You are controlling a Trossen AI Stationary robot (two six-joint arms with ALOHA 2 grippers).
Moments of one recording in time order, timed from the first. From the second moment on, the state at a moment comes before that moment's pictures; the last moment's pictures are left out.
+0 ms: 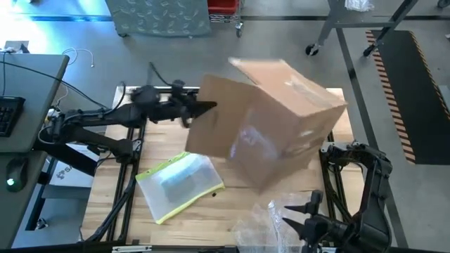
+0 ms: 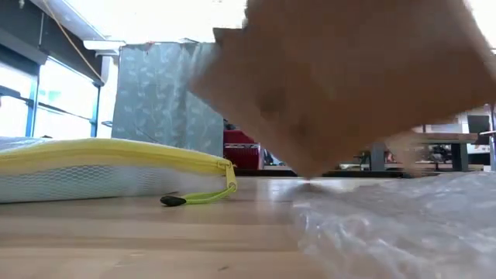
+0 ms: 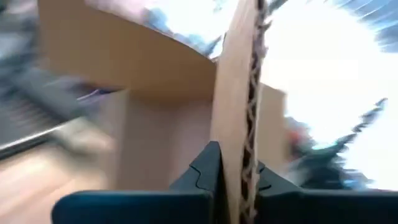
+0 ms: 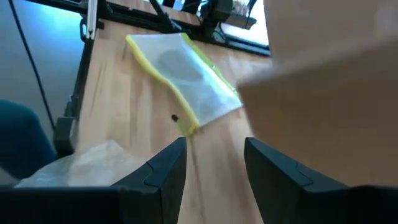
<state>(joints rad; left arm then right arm) 0.14 1.14 1.07 0.30 0.01 -0.65 1.11 1.89 2.01 -1.57 1.05 1.02</state>
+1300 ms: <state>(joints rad) 0.00 1.11 1.08 0.15 -0.19 -0.62 1.10 1.89 2.01 -1.57 1.13 1.00</state>
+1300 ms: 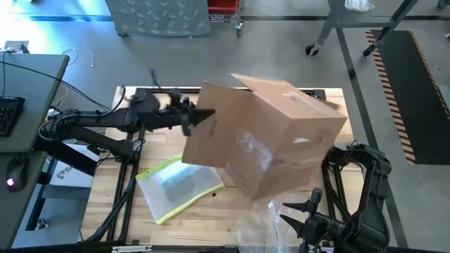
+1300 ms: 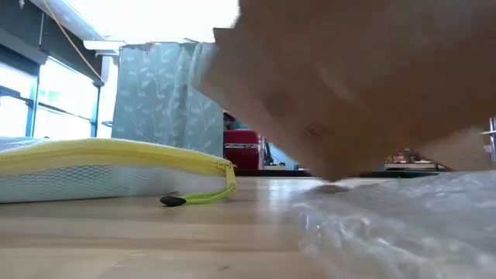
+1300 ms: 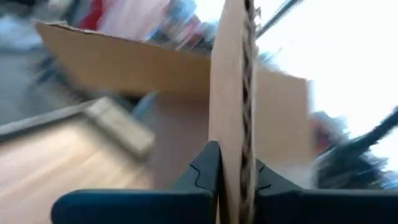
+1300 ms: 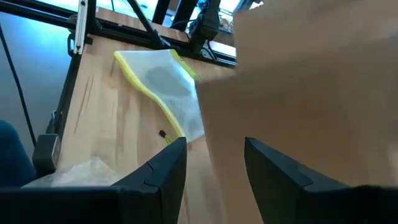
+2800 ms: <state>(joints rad) -0.06 1.07 0.94 0.45 -0.56 -0.52 0.99 1.69 1.88 -1.57 1.27 1.15</state>
